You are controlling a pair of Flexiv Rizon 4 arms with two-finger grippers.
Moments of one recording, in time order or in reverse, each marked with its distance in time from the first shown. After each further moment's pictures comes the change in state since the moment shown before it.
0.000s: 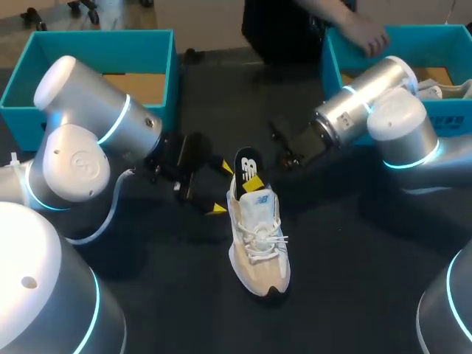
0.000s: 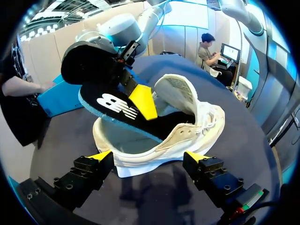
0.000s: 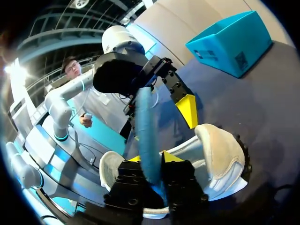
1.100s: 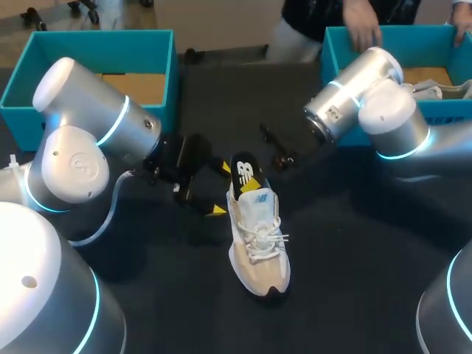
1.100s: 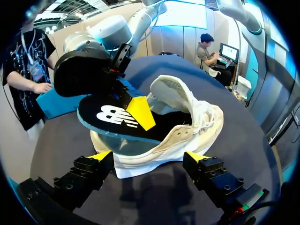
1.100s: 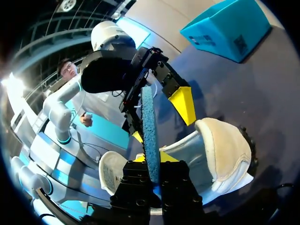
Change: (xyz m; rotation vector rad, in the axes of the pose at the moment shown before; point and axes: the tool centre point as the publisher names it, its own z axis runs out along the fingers) left arm 0.003 -0.002 0.000 0.009 0.004 0.012; right arm 0.002 -0.004 0.006 0.098 0.019 0.087
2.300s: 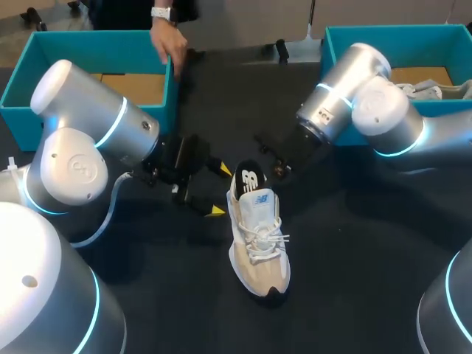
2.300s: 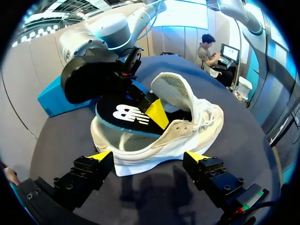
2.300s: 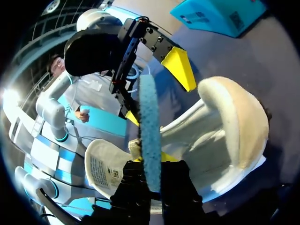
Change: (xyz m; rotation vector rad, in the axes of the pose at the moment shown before) left arm 0.001 0.004 -0.001 0.001 -0.007 -0.010; right arm -0.001 -0.030 0.012 0.158 -0.025 0.094
